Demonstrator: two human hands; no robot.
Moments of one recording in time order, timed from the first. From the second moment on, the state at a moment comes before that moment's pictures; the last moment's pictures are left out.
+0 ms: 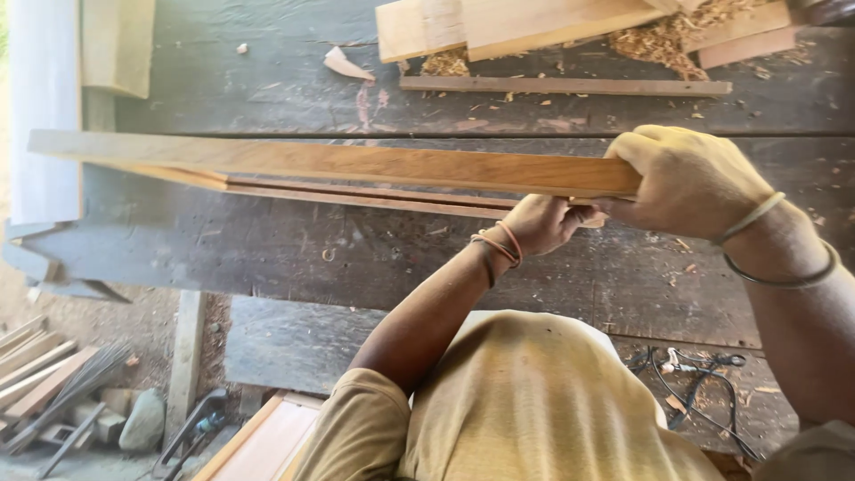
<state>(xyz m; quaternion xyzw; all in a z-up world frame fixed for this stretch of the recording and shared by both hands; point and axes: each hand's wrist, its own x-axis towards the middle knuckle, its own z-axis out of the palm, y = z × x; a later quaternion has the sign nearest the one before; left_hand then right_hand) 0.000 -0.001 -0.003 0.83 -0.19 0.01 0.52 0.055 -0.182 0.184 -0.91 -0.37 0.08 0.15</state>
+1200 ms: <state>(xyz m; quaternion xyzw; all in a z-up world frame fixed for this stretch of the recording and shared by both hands) 0.001 -0.003 0.006 0.81 -0.19 -0.04 0.55 0.056 -0.185 0.177 -0.92 -0.36 0.06 0.14</state>
